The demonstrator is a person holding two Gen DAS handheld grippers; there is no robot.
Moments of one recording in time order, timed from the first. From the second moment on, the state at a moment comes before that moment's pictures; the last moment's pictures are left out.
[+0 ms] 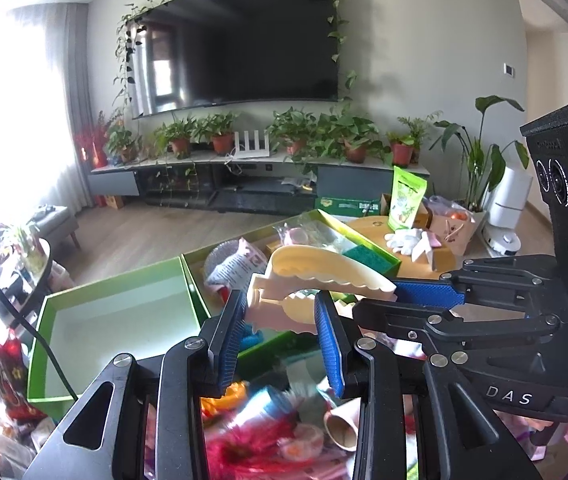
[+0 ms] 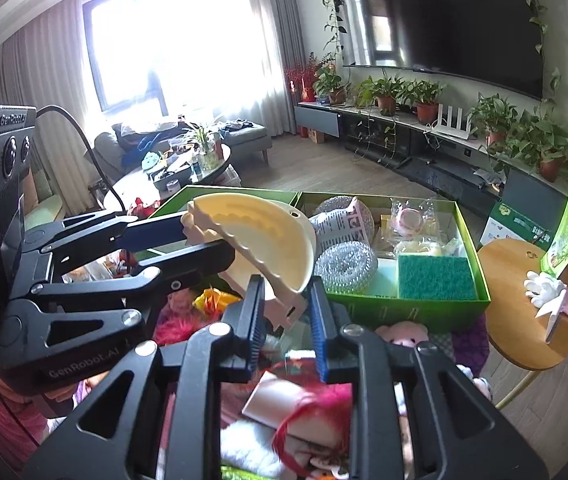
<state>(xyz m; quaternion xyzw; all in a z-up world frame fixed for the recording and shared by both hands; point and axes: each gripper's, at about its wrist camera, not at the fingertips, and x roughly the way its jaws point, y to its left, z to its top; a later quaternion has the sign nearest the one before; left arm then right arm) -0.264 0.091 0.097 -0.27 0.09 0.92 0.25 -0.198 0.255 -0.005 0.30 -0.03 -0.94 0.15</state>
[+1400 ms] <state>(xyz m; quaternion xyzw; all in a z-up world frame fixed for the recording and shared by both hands) -0.400 0.091 0.038 -0.37 0.10 0.89 0.25 -0.315 0.248 -0.075 0.43 -0.17 -0.88 0.11</state>
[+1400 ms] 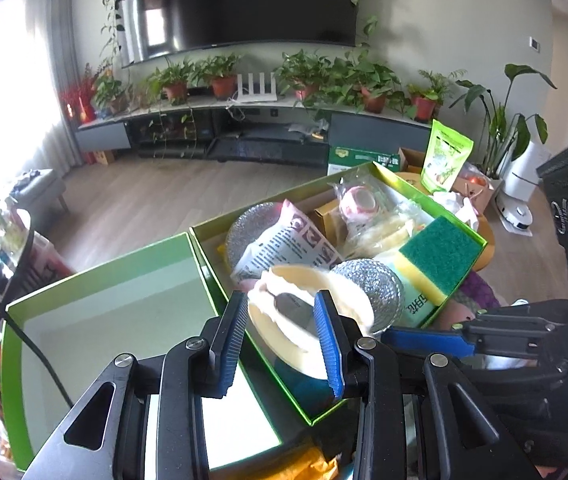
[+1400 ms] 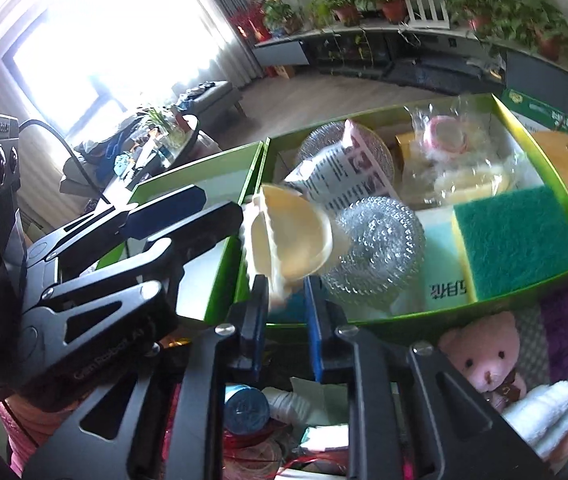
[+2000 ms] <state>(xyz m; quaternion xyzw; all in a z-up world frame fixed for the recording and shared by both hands) -0.380 0.091 0.062 -0.36 0.08 0.90 0.26 -0.283 0.255 -0.037 0.40 -0.12 -0.90 0.09</state>
